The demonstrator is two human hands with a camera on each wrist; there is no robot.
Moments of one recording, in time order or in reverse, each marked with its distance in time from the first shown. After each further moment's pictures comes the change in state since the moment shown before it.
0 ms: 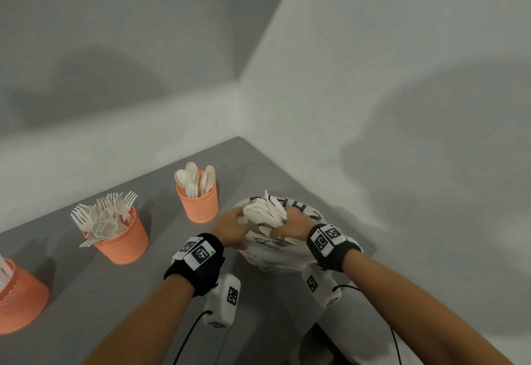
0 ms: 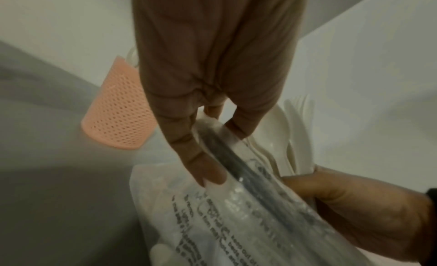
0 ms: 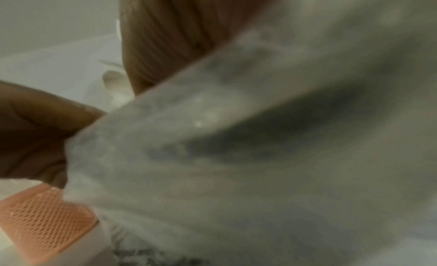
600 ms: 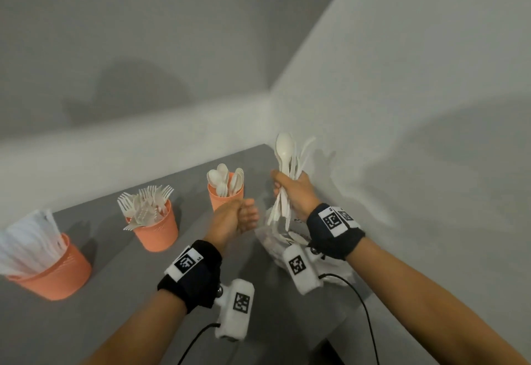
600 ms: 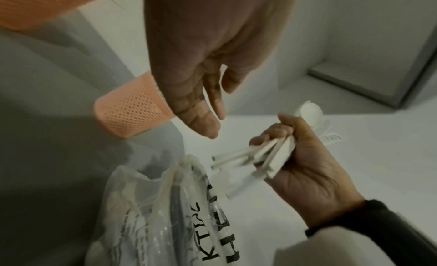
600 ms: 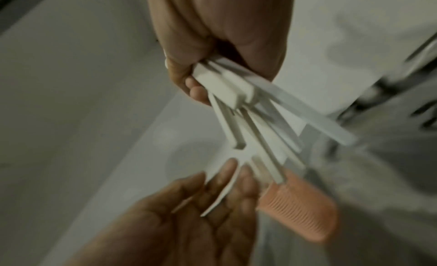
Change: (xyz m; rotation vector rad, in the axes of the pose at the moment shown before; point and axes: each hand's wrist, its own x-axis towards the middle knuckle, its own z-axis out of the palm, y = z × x) left_hand -0.044 -0.003 -0.030 -0.882 0.225 0.058; right_hand 0.001 -0.101 -0.006 0.847 0.342 -0.172
